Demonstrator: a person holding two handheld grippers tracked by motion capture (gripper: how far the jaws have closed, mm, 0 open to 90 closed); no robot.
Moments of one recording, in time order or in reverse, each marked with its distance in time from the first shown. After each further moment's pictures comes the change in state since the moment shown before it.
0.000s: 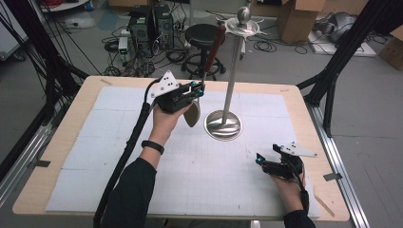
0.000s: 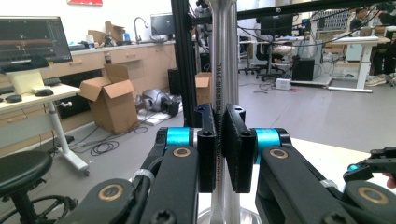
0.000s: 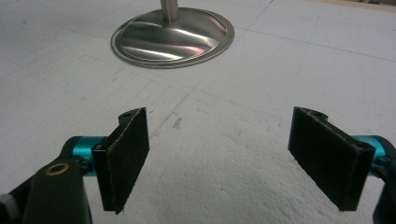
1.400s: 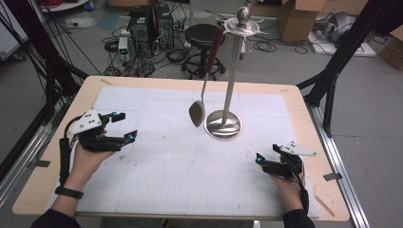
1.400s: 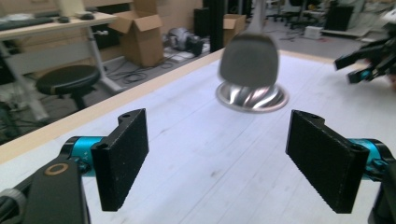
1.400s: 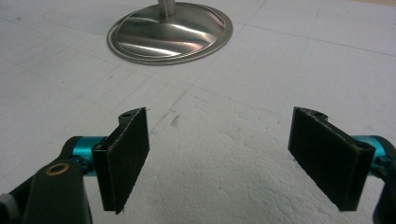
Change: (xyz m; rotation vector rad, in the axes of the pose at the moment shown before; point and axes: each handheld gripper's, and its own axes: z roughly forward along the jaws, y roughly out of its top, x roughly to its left) left arm 0.019 -0.054 -0.218 0.239 0.126 -0.048; right arm 0.000 0.001 0.002 0.021 -0.007 0.008
